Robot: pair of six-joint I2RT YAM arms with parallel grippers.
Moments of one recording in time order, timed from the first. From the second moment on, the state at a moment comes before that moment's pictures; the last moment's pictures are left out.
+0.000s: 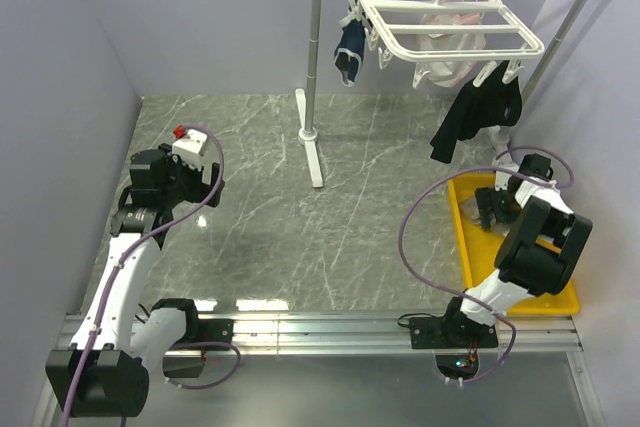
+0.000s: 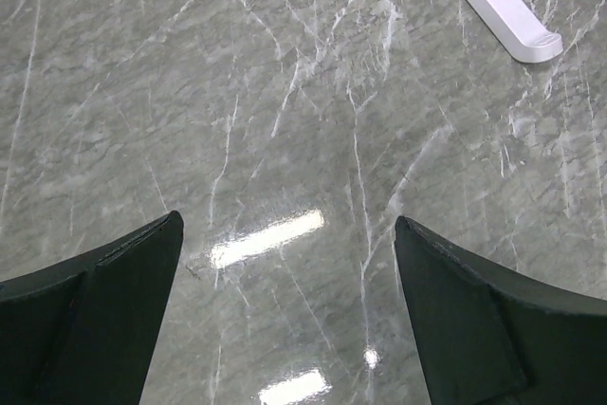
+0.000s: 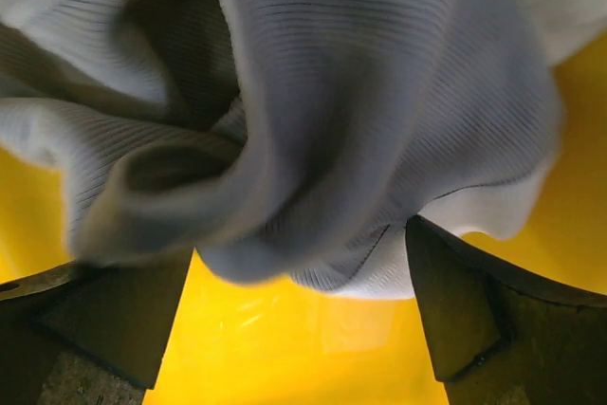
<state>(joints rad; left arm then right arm) 0.00 0.92 0.80 -0.36 0.27 0.23 -0.52 1.60 0.95 -0.56 -0.02 -0.58</state>
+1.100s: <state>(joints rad) 0.00 1.04 0.93 -0.47 0.41 0.18 -0.41 0.90 1.02 -1.14 -0.45 -0.99</state>
